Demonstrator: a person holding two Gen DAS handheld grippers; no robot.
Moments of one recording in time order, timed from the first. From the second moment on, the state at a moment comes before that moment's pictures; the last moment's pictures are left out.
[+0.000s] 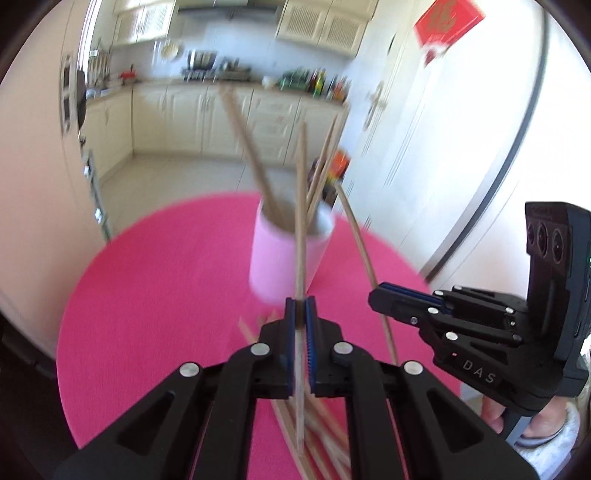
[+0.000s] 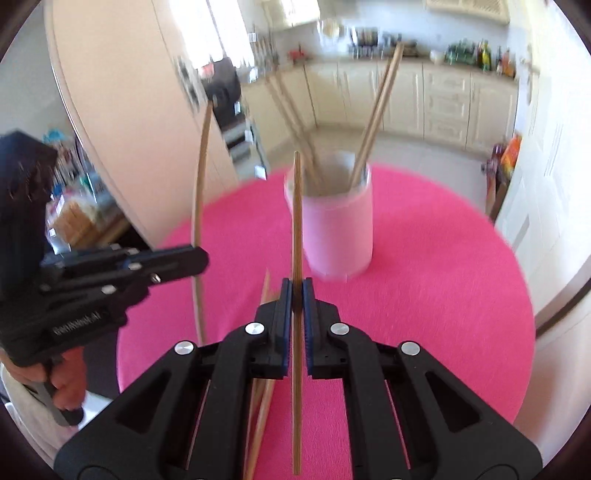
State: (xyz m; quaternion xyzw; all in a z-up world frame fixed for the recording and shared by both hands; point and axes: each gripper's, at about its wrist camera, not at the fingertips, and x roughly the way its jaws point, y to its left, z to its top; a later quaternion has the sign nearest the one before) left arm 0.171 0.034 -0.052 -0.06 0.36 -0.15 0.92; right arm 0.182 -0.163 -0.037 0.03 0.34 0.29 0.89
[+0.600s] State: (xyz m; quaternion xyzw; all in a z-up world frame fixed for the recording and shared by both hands) left arm 0.205 -0.018 0.021 0.00 0.14 -0.13 0.98; right arm 0.221 -0.190 0.013 0.13 0.06 0.23 0.96
